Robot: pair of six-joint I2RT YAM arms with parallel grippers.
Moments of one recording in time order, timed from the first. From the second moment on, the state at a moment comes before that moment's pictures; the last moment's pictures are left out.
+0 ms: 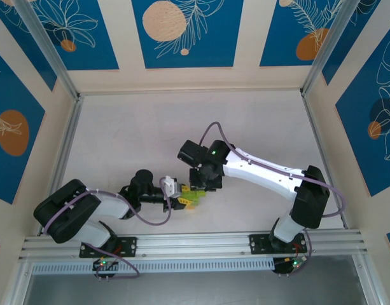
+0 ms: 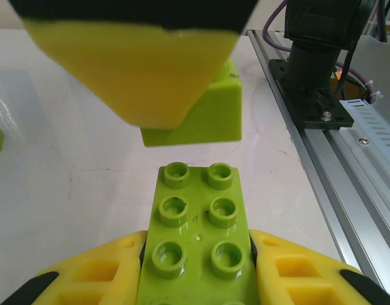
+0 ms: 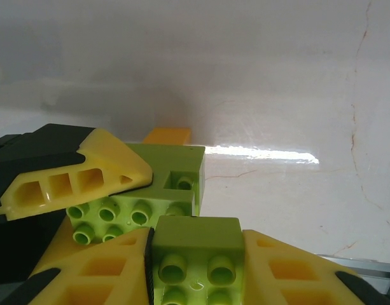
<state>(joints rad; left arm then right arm) -0.72 1.44 0.23 0.86 0.79 0.24 1.02 1.61 1.39 -1.20 -0.02 1.00</state>
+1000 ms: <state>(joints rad) -0.72 1.45 0.24 0.86 0.79 0.25 1.04 1.64 1.39 -1.17 0.01 1.01</state>
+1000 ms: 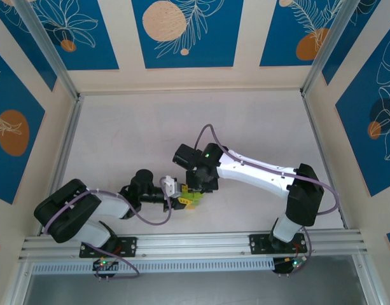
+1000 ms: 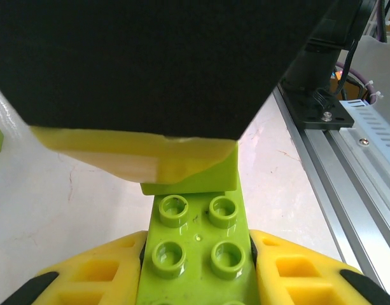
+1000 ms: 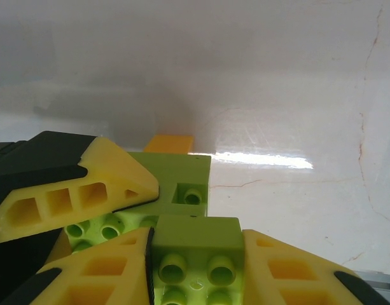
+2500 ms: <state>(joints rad) -0.72 1.45 0.24 0.85 0.79 0.26 1.10 1.67 1.40 -1.20 0.09 1.05</state>
